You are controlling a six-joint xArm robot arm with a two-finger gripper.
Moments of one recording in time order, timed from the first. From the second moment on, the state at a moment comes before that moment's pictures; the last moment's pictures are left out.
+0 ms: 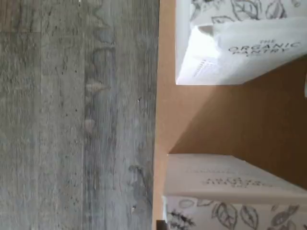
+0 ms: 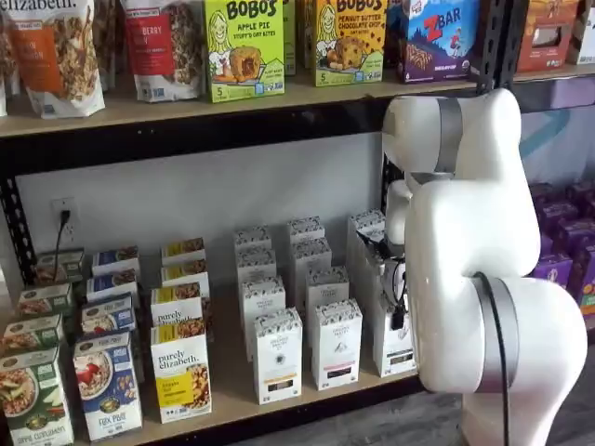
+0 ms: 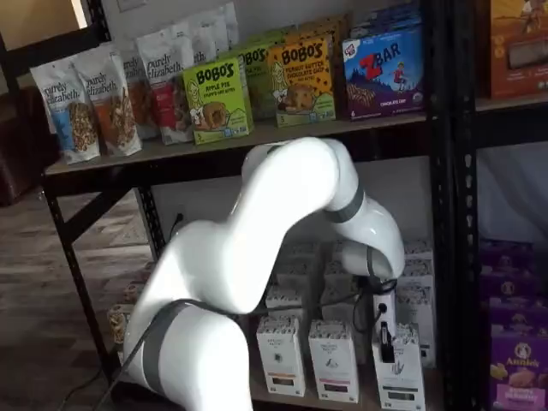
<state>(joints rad) -0.30 1.13 -1.66 -0.04 0.56 -1.83</state>
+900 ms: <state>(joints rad) -0.29 0.95 -1.37 -0.09 0.45 -1.78</state>
